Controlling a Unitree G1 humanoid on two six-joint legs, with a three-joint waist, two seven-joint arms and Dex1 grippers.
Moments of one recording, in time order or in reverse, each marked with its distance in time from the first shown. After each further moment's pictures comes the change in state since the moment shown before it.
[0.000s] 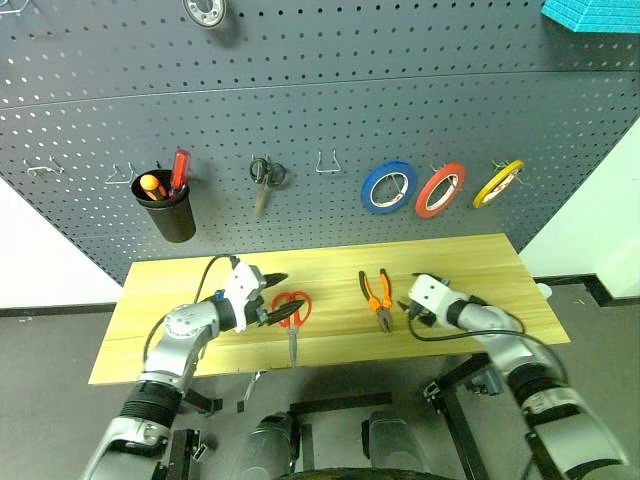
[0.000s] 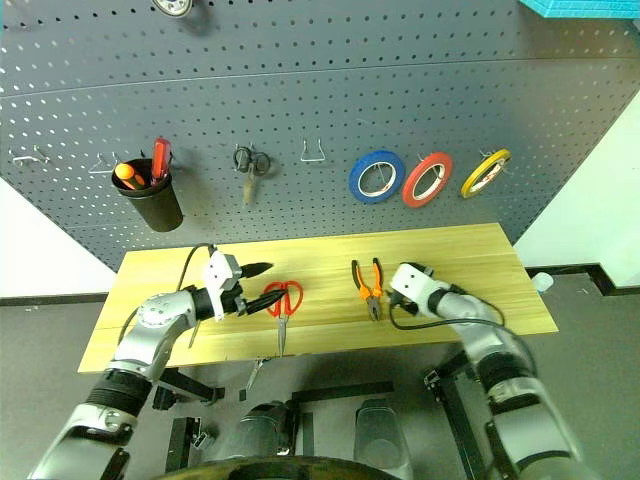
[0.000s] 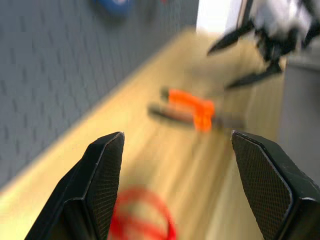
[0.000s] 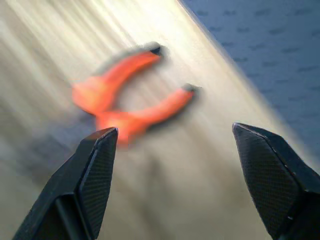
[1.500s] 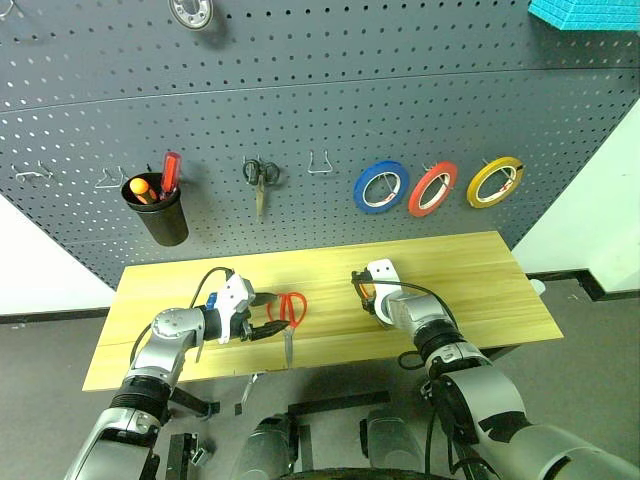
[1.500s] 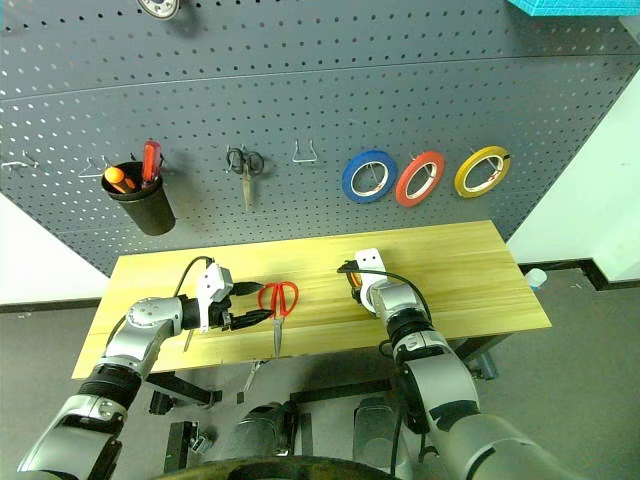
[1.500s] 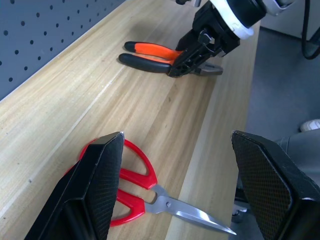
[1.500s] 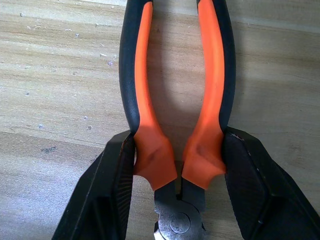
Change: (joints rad) left arm -0.047 -0.008 0.006 0.123 0.008 -0.020 -0.134; right arm -0.306 0.332 -0.178 0.263 0.134 0.673 -0.402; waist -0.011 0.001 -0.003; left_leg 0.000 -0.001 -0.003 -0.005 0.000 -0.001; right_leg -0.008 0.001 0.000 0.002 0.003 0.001
